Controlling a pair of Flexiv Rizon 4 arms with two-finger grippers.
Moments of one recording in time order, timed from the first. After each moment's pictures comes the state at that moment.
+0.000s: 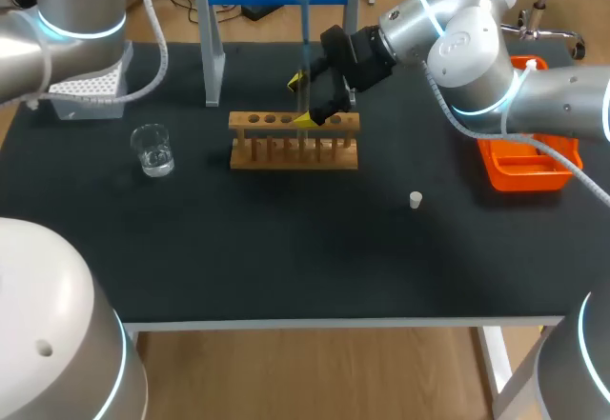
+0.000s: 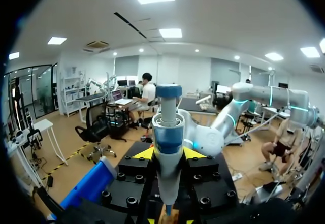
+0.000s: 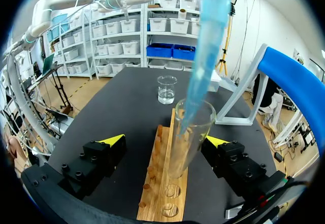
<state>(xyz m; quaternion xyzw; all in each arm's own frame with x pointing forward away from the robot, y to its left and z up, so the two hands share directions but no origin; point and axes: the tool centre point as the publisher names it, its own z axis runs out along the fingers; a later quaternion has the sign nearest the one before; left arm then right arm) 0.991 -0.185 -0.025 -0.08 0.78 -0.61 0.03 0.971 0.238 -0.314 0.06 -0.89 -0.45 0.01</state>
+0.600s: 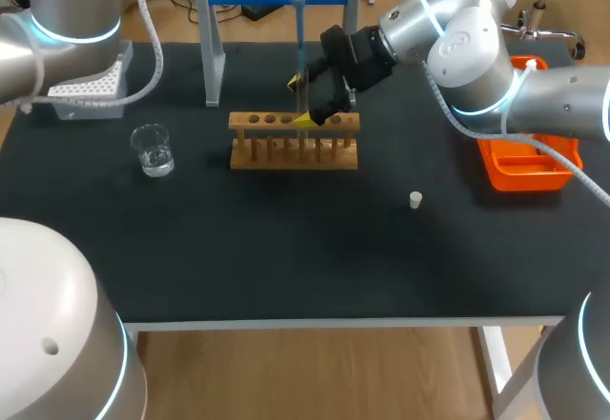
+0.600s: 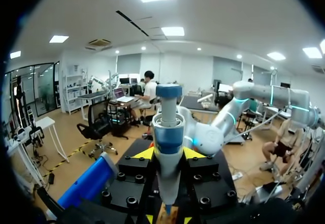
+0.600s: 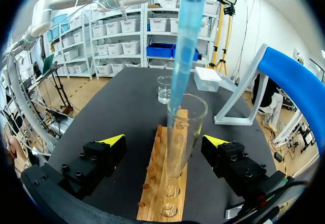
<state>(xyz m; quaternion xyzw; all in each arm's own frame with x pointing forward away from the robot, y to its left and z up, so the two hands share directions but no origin) 0.986 -0.178 -0.029 -0.09 0.79 -0.61 0.03 0.971 0.238 -0.314 0.06 -0.89 -0.45 0.01</state>
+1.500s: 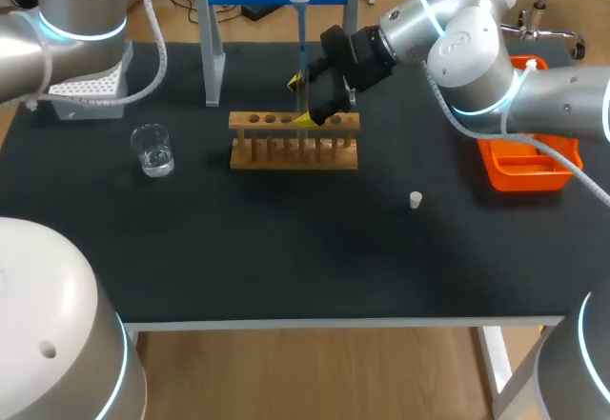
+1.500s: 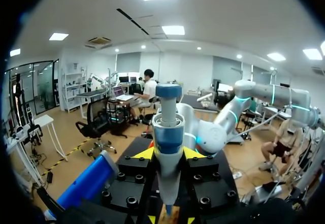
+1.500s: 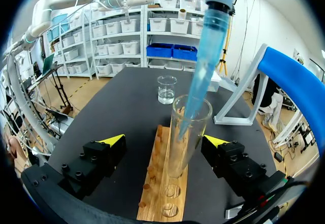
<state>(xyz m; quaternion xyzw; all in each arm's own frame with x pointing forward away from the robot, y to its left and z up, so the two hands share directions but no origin) 0.998 -0.183 -0.039 -0.09 0.79 -0.61 0.03 0.971 0.238 -0.314 0.06 -0.89 -0.45 0.01</state>
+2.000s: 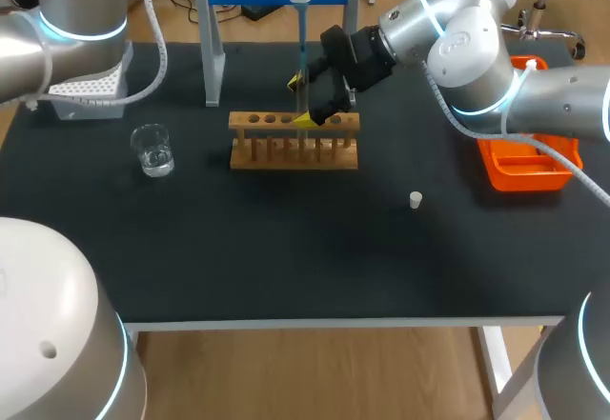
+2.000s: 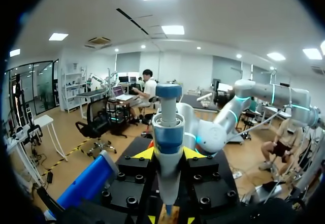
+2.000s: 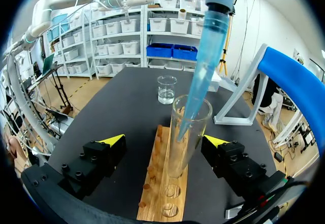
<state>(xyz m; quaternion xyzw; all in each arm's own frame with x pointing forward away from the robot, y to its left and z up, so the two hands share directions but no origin) 0.997 -0.184 -0.040 -0.09 0.79 -0.60 0.03 0.971 0.238 -0.314 0.06 -0.89 -0.45 0.01</state>
